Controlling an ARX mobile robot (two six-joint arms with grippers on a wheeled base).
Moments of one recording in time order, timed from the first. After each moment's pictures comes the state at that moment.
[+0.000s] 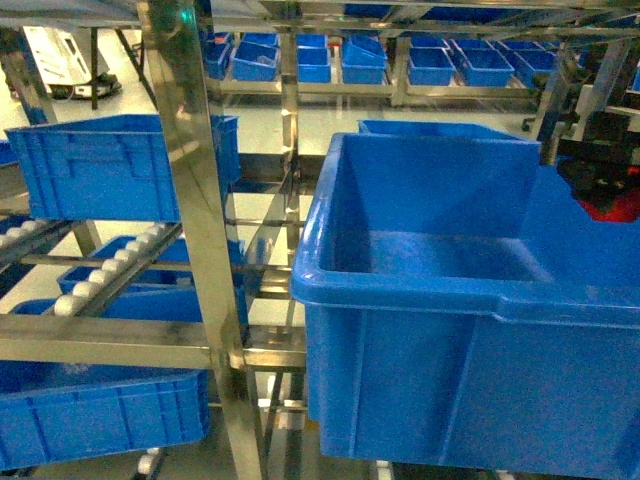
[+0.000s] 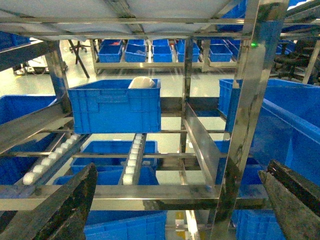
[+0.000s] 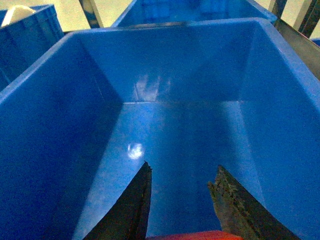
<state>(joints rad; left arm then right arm) 0.00 0.01 0.01 0.00 0.00 0.00 0.11 1.78 0.91 0.47 0.04 0.17</state>
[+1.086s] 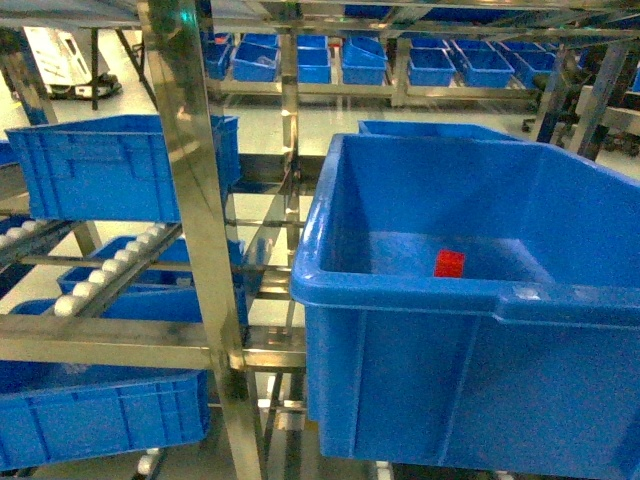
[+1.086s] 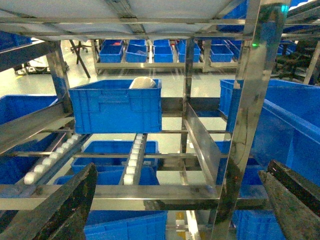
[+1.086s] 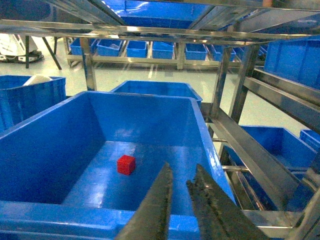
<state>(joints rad) 0.00 0.01 0.01 0.00 0.00 0.00 0.00 0.69 0.16 0.52 0.00 -0.02</state>
